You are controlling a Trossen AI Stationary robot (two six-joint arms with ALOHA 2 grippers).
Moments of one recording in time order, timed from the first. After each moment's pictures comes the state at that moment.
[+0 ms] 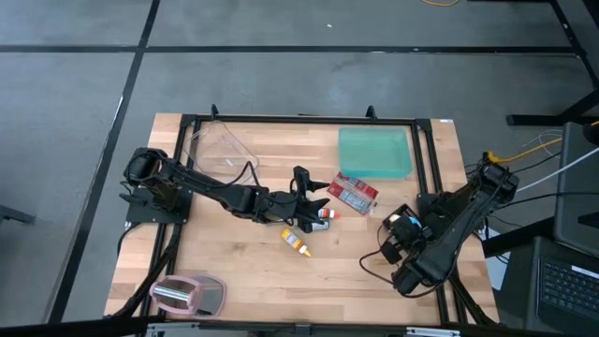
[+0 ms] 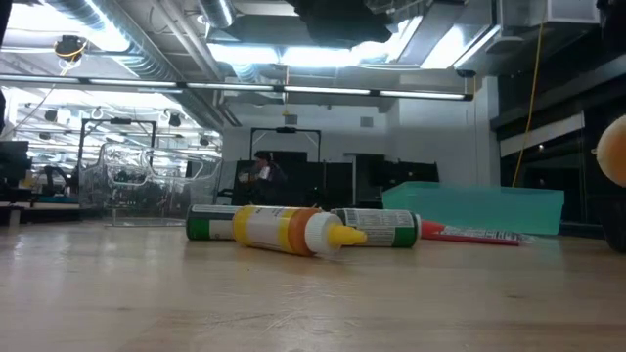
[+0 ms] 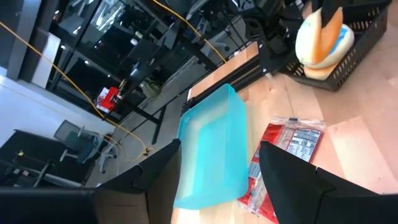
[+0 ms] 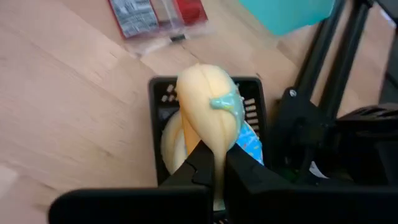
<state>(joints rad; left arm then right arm) -0.23 1.71 1.23 0.18 -0.66 0.61 0.90 1.63 1.13 -1.57 0.35 1.91</state>
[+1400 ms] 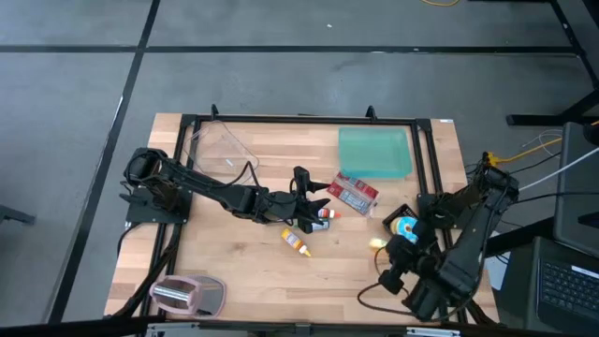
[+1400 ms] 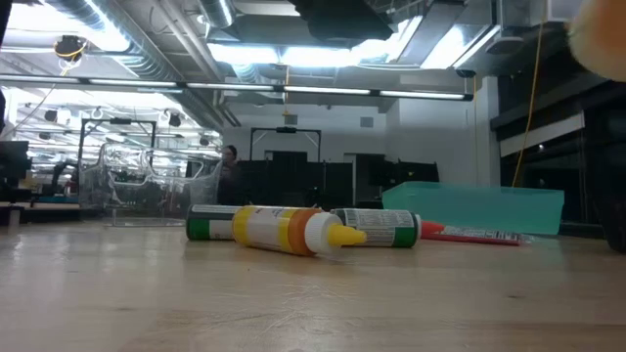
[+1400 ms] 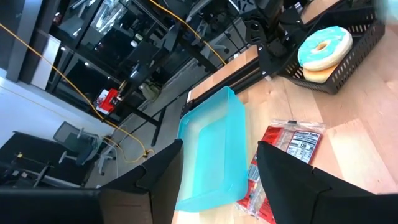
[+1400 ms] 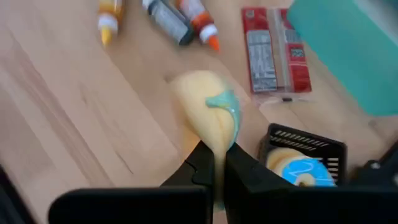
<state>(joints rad) -0.23 1.71 1.23 0.18 -0.66 0.61 0.97 1.66 1.51 -1.56 0.57 1.62</state>
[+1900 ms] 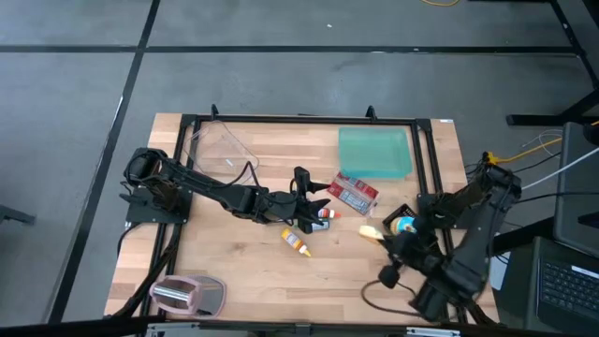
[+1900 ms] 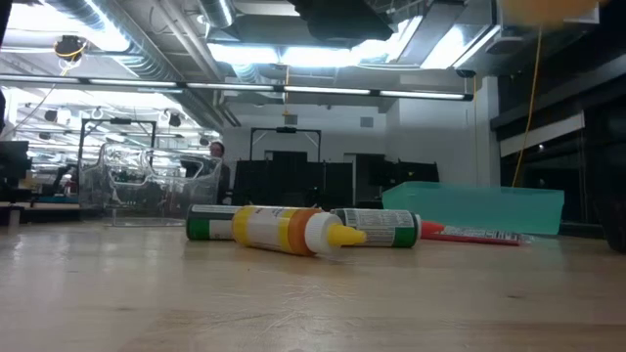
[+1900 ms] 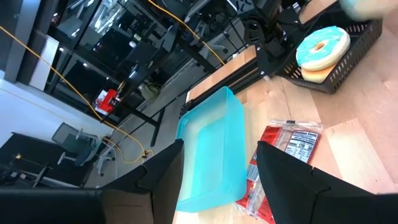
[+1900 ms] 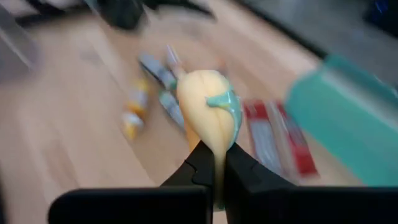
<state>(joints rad) -0.23 1.71 1.23 0.18 -0.65 0.62 1.02 1.64 1.50 -1.57 0.98 1.70</state>
